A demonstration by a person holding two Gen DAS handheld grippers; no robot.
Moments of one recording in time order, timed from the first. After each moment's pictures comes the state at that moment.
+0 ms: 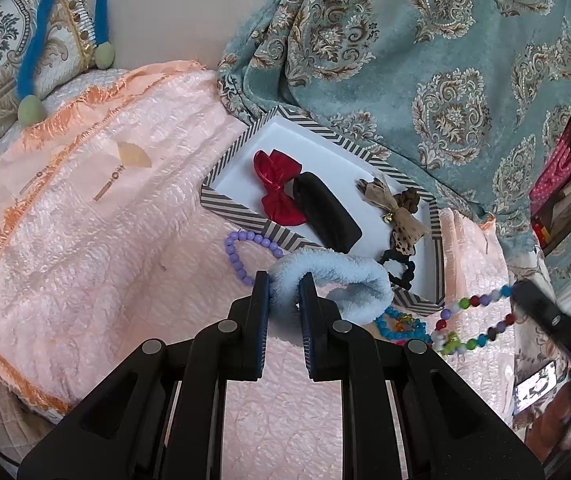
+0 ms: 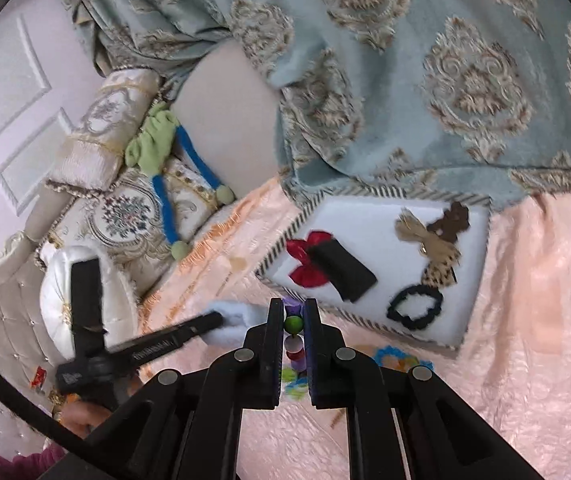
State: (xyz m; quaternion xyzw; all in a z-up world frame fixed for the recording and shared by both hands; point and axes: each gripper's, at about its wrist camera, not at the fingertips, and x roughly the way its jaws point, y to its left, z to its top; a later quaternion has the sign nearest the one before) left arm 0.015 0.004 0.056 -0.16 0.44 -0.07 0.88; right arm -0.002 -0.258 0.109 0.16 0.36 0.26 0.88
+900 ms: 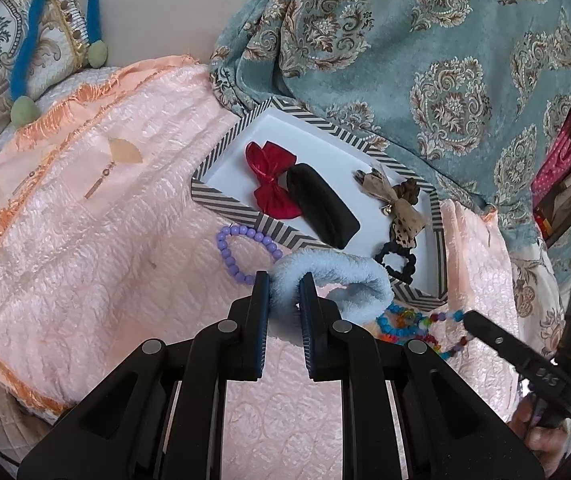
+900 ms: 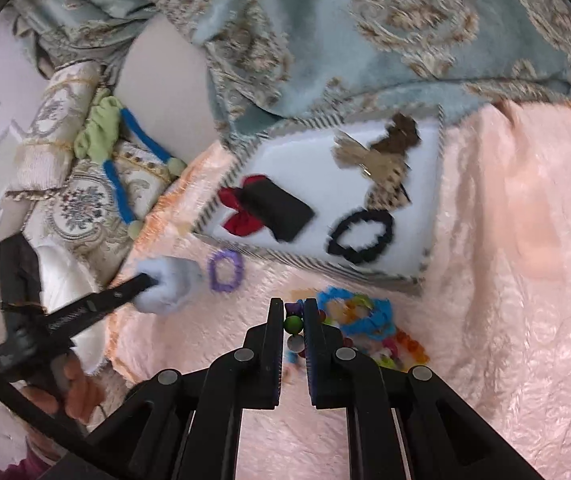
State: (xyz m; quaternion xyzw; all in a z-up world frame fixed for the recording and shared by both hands) left arm 0.021 -0.005 0.050 -0.15 0.44 -0.07 0.88; right arm 0.008 -0.288 0.046 0.19 0.43 0.22 0.86
